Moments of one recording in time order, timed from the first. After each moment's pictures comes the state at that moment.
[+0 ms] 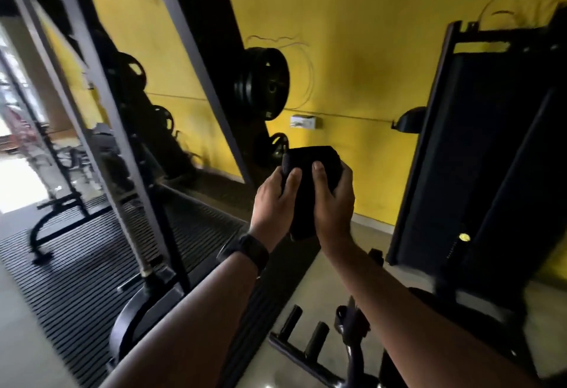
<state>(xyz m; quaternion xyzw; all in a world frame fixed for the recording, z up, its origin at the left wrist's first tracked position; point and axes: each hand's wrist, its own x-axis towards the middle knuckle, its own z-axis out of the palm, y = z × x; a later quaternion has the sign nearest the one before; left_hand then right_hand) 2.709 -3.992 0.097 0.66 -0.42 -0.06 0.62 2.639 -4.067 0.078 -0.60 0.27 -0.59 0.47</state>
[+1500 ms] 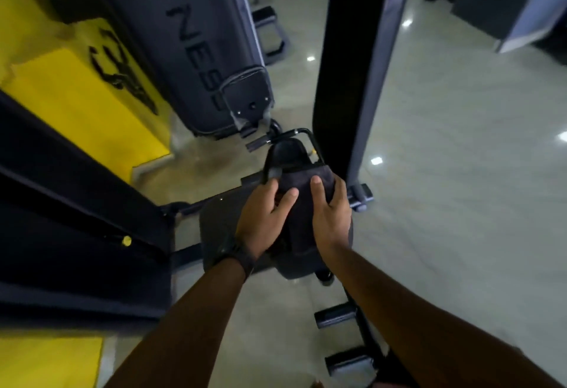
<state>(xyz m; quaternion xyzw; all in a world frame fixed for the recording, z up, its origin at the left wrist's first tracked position) 2.730 -4.443 -0.065 -0.09 -0.92 -0.38 0.01 2.752 -4.314 -0.088 0.23 0.70 -0.67 -0.10</state>
